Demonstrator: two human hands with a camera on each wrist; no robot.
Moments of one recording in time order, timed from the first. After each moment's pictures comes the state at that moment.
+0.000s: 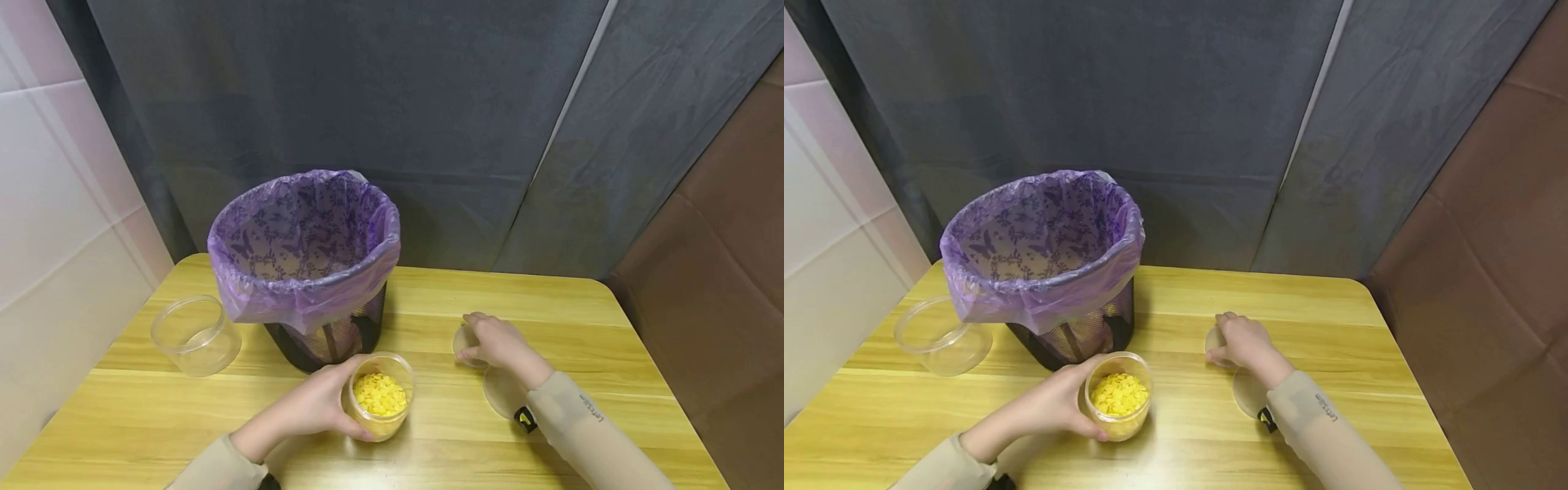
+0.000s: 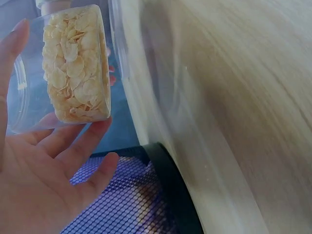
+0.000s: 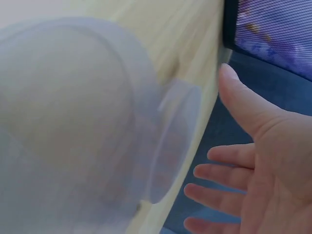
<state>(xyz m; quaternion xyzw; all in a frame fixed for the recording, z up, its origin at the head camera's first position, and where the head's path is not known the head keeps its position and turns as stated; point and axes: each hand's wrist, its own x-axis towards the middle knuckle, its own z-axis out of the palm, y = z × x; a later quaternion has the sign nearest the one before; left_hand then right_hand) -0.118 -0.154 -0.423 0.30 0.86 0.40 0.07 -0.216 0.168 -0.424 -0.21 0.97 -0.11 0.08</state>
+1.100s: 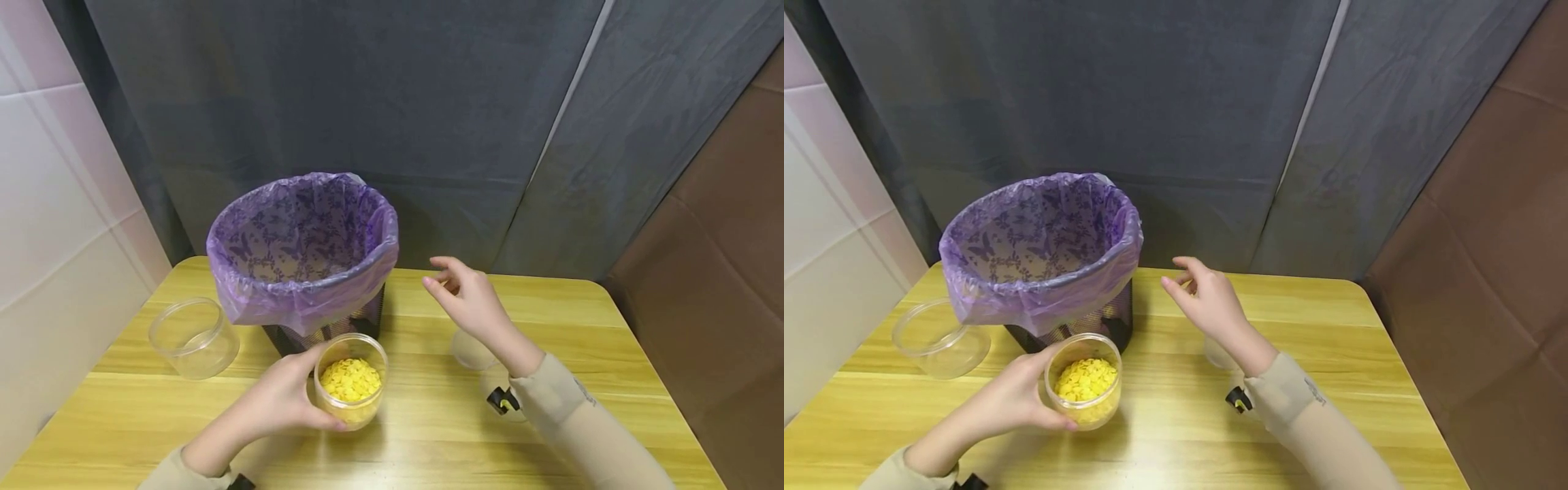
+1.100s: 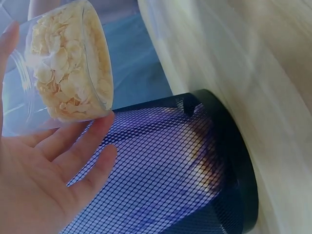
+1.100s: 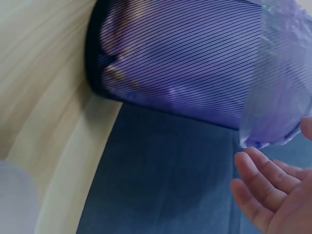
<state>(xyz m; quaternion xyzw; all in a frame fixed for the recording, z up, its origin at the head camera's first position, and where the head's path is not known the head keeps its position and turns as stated) -0.104 -0.185 -0.388 0.27 0.89 0.36 -0.04 -0.205 0.110 -0.336 -0.24 0.88 -0.40 -0.12</state>
